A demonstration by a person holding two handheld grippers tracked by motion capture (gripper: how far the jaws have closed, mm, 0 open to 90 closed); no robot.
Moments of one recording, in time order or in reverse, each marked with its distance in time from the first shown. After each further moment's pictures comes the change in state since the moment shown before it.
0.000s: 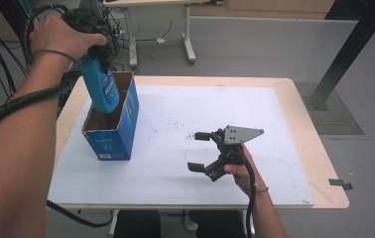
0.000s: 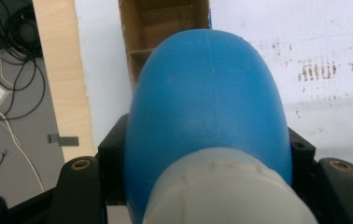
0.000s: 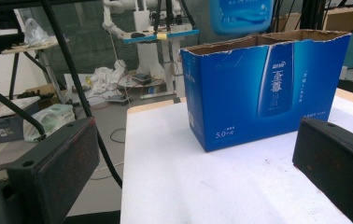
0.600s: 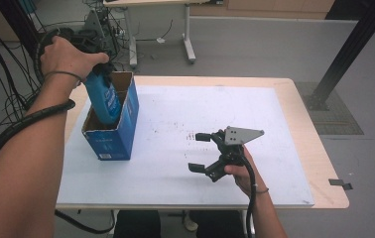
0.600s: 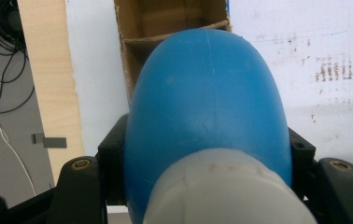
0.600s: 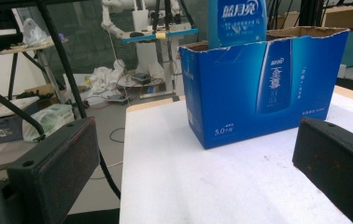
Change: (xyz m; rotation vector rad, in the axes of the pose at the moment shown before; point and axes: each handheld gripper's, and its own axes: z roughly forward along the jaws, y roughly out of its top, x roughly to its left) left arm 0.009 0.000 0.046 0.023 -0.002 -0.018; right arm 0.000 -0.004 -0.001 0.000 -0.006 0.007
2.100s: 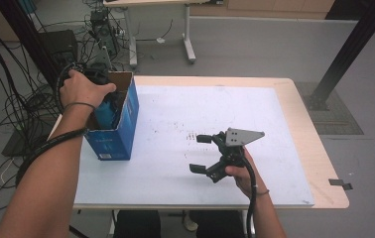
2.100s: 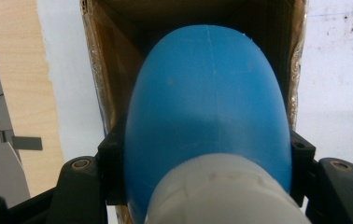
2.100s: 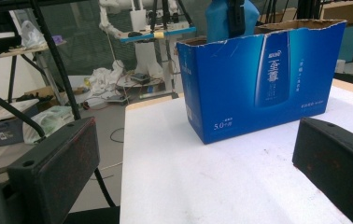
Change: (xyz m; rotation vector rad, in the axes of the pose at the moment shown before) left arm 0.001 0.000 0.085 0.057 0.016 -0.031; right arm -0.001 -0.006 -0.002 0.006 -0.005 0.018
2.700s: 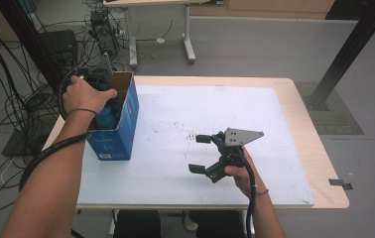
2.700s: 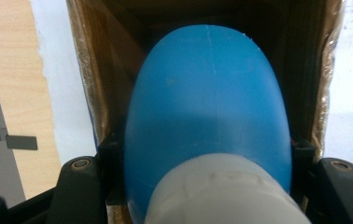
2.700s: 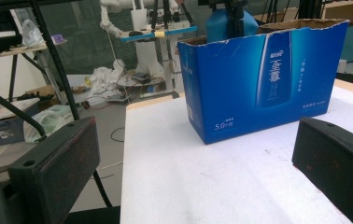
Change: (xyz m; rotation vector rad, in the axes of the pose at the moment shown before) left arm -0.002 -0.001 0.017 0.018 0.014 -0.005; right arm 0.000 0.001 0.002 0.001 0.005 0.000
